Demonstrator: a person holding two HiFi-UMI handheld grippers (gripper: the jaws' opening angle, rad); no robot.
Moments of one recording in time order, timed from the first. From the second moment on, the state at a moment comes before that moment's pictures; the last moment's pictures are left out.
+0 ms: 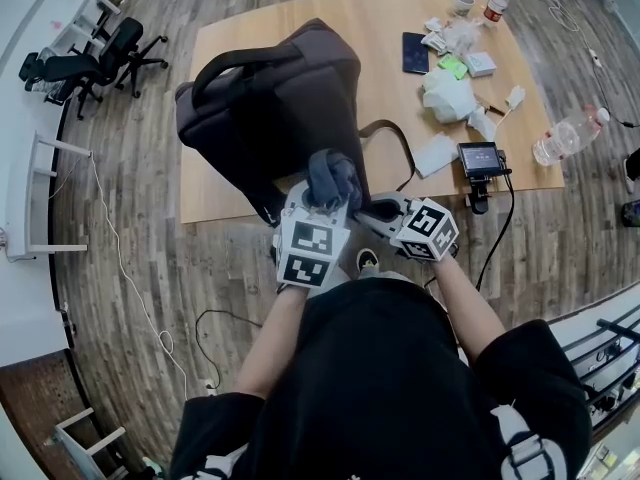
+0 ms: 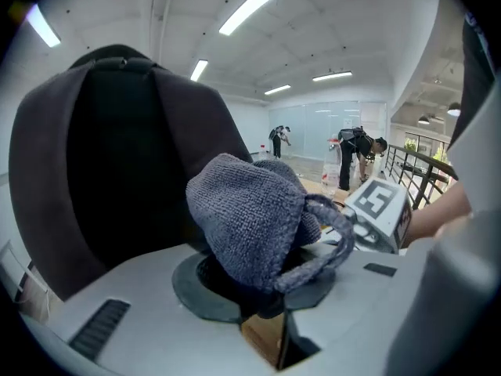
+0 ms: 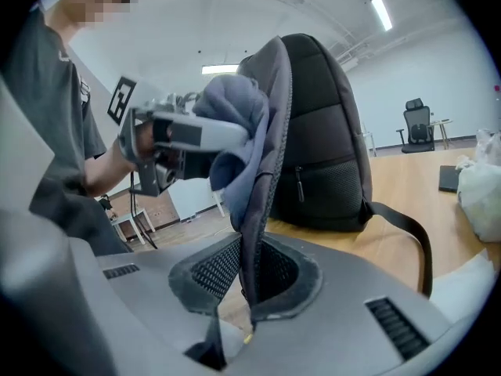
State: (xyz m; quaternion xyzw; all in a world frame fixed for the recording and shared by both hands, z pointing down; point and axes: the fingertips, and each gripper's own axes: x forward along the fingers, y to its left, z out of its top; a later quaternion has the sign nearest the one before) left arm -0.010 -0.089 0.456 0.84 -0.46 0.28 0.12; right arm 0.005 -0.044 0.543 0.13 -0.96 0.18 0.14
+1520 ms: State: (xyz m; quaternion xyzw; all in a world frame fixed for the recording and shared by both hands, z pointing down) left arm 0.003 -0.099 0.455 0.84 -0.43 0.32 0.08; right arm -0.001 -0.047 0.547 0.15 -0.97 0.15 0.16
